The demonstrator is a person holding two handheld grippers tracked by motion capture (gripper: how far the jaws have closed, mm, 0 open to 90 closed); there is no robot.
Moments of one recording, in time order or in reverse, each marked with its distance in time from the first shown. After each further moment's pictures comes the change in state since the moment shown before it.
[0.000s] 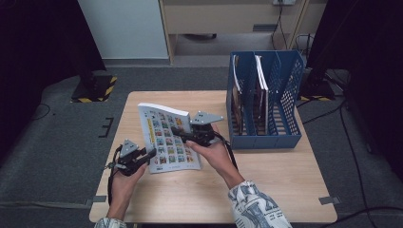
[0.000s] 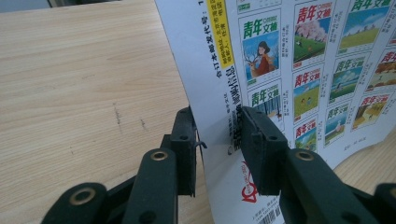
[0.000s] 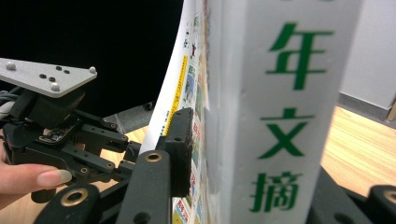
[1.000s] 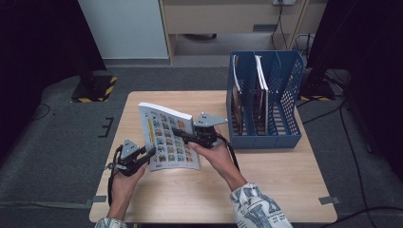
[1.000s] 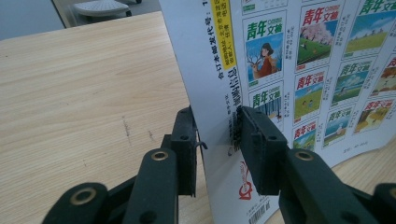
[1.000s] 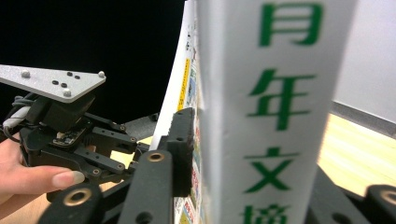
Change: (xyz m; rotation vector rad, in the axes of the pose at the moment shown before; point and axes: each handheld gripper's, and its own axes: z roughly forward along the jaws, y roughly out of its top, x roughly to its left) left arm -0.005 0.003 -0.003 -0.032 0.035 0.056; right arm 0.002 -0.002 -0.009 -0.058 0.026 -0.003
